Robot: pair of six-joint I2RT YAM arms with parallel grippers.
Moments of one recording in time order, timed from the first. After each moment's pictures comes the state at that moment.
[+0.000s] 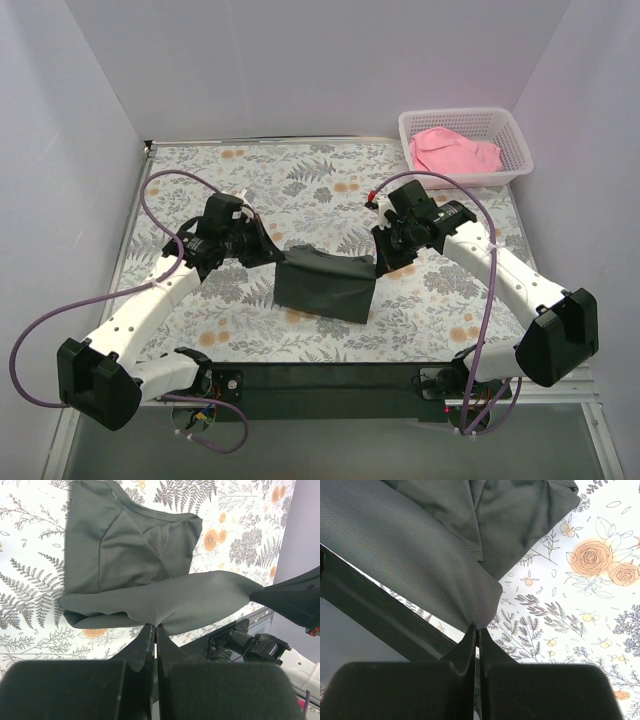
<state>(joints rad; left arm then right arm) -0.44 1.14 0.97 -0.62 0.28 -0.74 0.58 1.36 1.18 -0.93 -0.30 0.14</state>
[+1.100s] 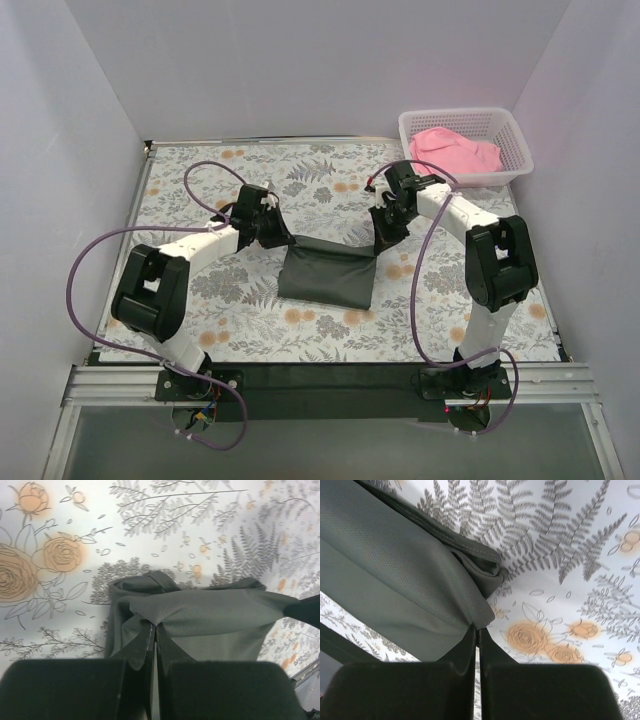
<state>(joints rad) -0.40 1.64 1.00 -0.18 0.22 -0.63 0.39 1.84 1.37 -0.82 -0.38 0.03</state>
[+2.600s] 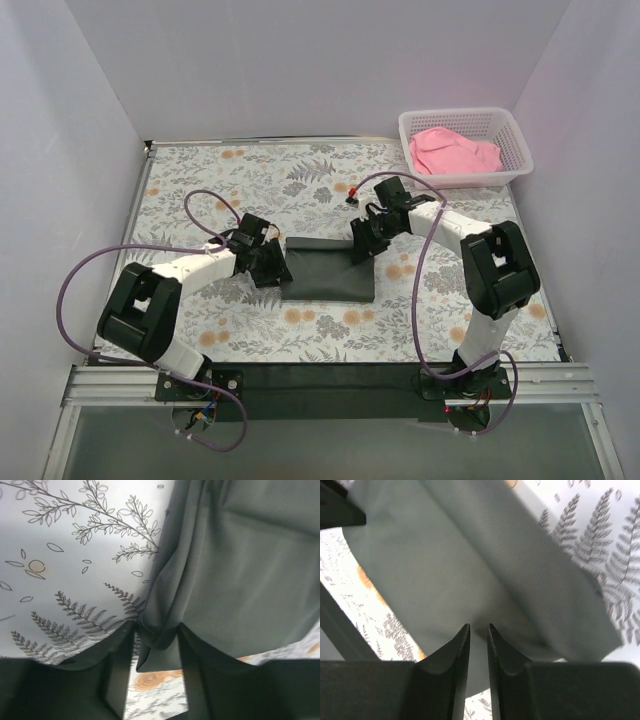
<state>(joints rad) -0.45 1.51 0.79 -0.34 0.16 -0.78 0.46 1.79 1.19 -0.53 -0.60 -0.05</state>
